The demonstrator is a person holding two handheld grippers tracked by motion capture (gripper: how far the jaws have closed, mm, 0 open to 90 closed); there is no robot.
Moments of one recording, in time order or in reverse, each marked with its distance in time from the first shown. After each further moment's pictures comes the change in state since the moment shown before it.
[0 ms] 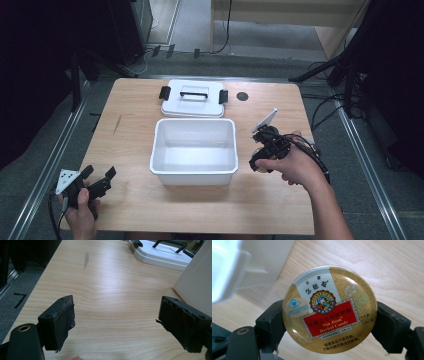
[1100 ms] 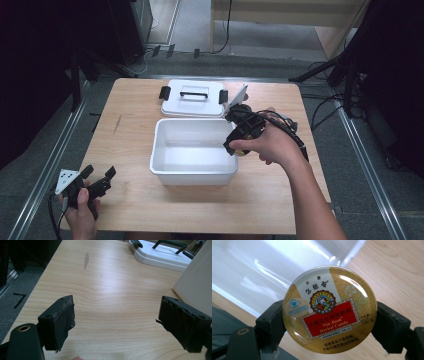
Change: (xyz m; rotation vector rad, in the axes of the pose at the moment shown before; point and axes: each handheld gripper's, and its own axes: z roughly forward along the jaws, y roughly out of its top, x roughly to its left) left arm 0.000 0.000 0.000 -0.005 -0.002 -0.005; right arm 0.051 0.061 -0.043 0.002 0.026 -0.107
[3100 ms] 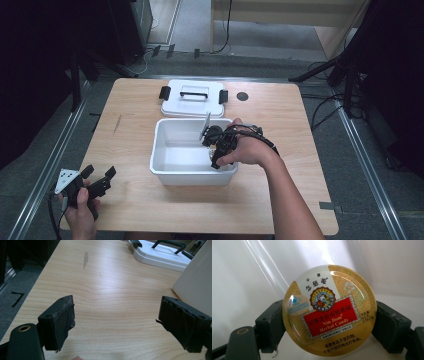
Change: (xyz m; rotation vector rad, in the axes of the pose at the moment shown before) left arm 0.001 0.000 0.000 0.008 -0.008 -0.007; right arm 0.035 0.020 0.083 0.002 -0.047 -0.492
